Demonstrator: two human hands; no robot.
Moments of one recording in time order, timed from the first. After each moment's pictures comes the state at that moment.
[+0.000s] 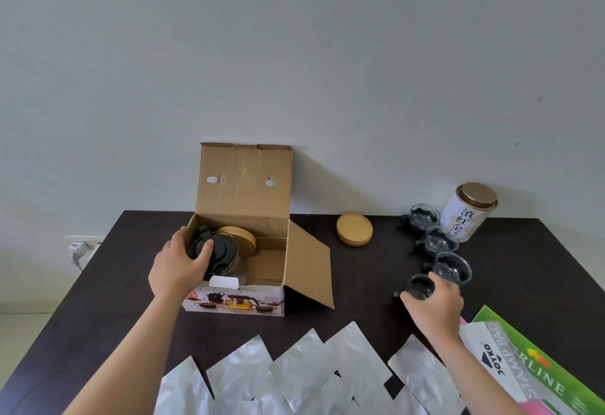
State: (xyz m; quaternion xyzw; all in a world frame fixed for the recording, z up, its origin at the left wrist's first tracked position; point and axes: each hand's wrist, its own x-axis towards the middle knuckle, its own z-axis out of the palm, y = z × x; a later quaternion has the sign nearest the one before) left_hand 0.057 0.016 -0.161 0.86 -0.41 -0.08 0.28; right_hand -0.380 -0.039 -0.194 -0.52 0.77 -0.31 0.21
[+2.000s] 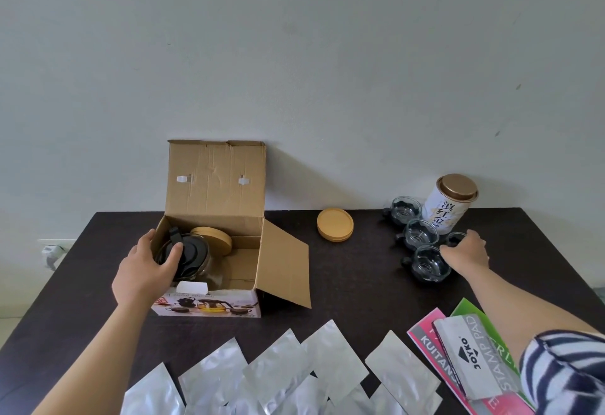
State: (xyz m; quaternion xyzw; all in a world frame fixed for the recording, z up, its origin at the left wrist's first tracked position) left_hand 0.051 0.012 -0.160 0.87 -0.41 -0.08 0.25; right_hand -0.495 -0.173 -0.181 -0.48 0.83 -0.19 0.20
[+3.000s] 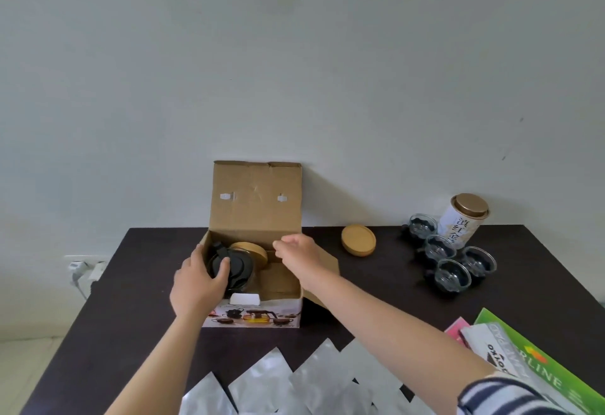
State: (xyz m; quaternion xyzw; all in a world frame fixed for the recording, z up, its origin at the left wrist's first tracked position) left_hand 0.052 0.019 -0.157 0.85 -0.44 -0.11 0.27; right_hand -0.126 -0.057 -0.110 -0.54 0.60 -0.27 0.53
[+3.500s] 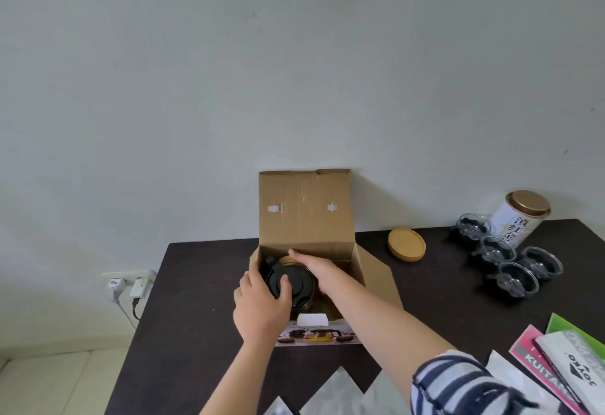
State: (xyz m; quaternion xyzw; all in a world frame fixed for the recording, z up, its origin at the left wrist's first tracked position) left_hand 0.056 0.020 -0.158 0.85 -0.44 -0.13 0.27; right_hand -0.037 -0.092 -0.152 -0.31 0.65 -0.18 0.67
